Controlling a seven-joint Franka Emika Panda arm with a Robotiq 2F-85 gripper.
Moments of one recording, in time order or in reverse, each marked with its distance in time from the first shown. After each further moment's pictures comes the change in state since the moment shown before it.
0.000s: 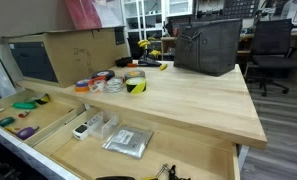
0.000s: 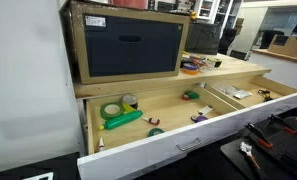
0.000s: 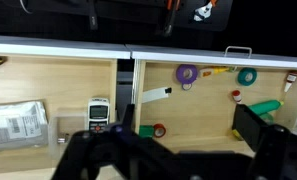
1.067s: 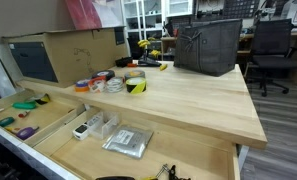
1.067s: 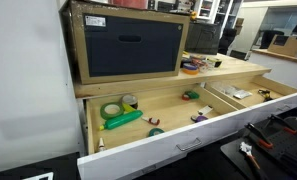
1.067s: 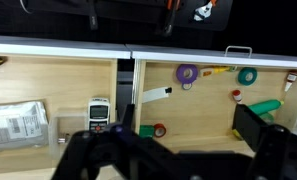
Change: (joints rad) arm -0.002 0.000 0.000 -0.001 0.000 0.002 0.000
